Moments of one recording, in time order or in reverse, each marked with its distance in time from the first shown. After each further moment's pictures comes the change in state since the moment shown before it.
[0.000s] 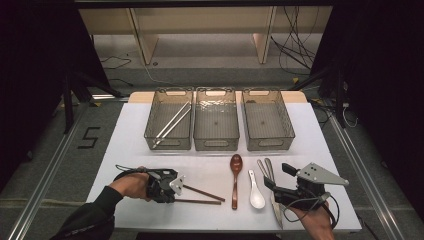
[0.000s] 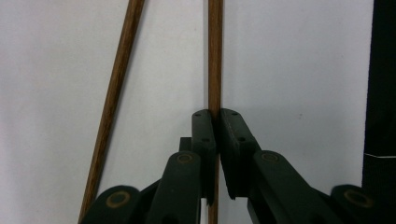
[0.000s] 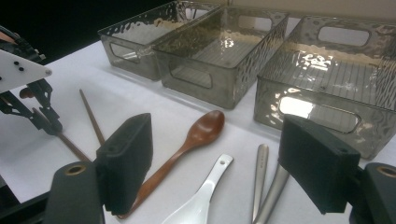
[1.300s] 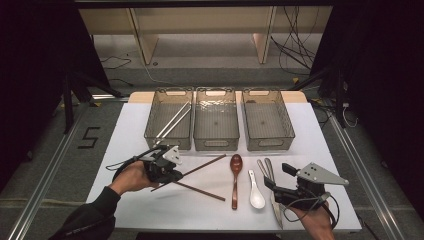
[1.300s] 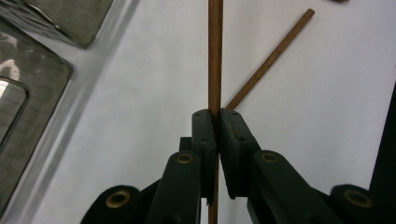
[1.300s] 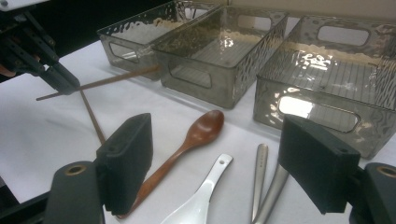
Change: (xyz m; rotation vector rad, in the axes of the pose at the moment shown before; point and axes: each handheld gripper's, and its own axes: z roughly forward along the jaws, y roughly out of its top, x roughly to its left) left arm 0.021 0.002 -0.046 -0.303 0.169 -0.421; right arm 0.000 0.000 0.000 0.000 -0.001 0.003
